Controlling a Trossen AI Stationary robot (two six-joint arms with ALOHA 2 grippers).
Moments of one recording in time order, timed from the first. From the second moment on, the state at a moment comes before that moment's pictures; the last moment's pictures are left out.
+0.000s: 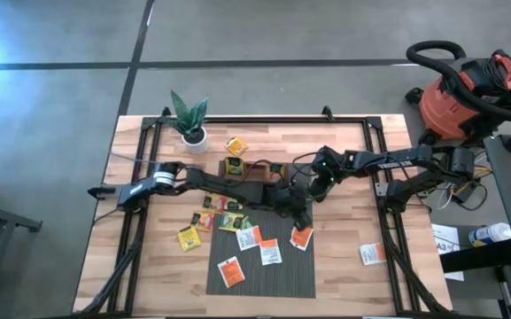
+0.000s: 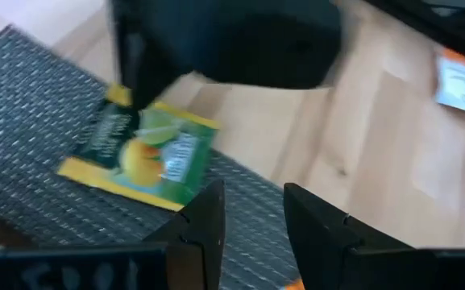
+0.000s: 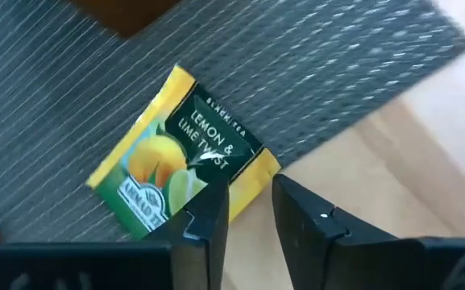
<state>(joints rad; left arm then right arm) -0.08 2.24 1.77 -0.24 -0.21 -0.54 -0.38 1.38 0.50 -0.20 -0.18 0.36</state>
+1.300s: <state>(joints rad) -0.03 2.34 1.76 -0.24 -0.18 -0.59 -0.38 1.44 0.53 -0.18 -0.32 0.23</state>
